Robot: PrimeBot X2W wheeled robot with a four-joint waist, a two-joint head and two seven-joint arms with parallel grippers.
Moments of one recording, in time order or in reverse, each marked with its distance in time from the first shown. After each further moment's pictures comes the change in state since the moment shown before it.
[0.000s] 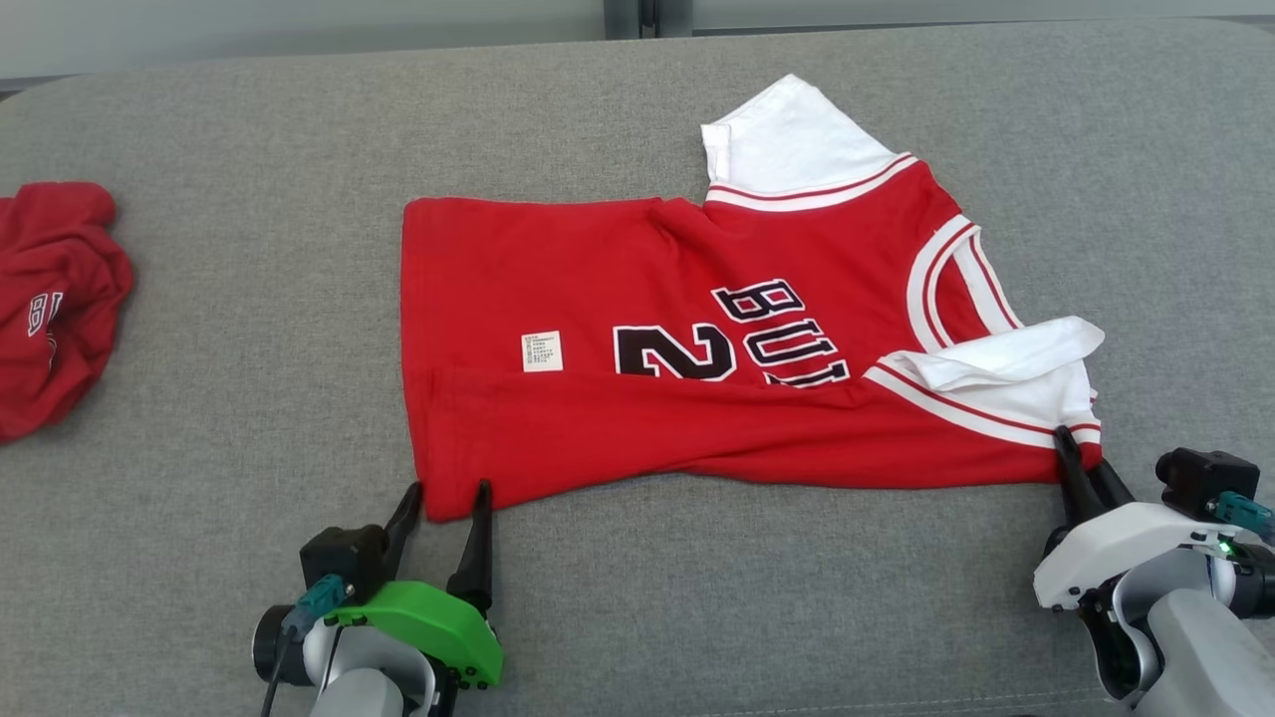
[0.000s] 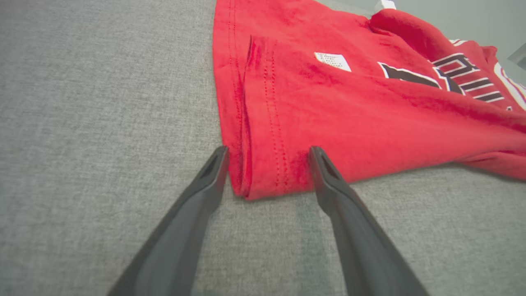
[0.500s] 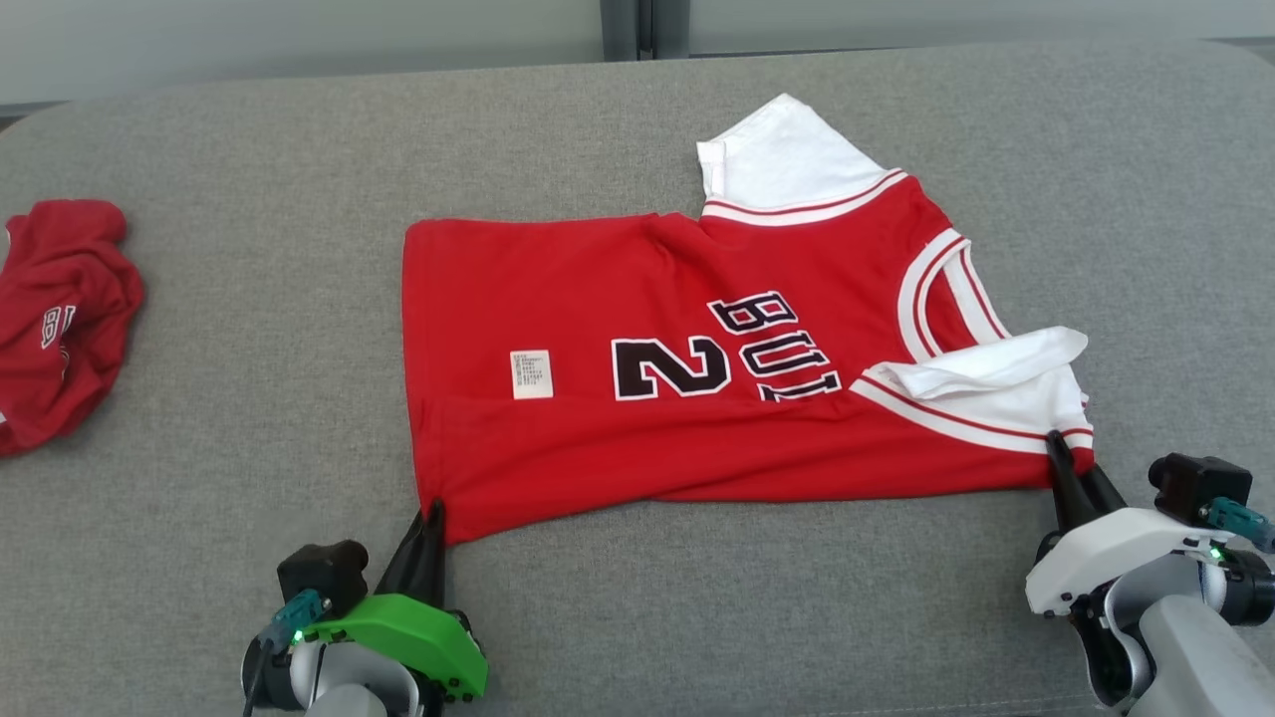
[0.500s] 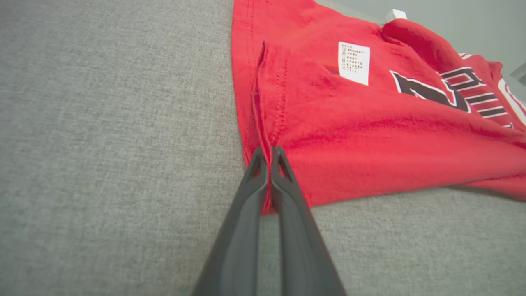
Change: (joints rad) left arm -0.011 -0.001 0.024 0.058 -0.060 -0.008 0.000; right arm 0.006 0.011 0.000 -0.012 -0.001 0.000 0.000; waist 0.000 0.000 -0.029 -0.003
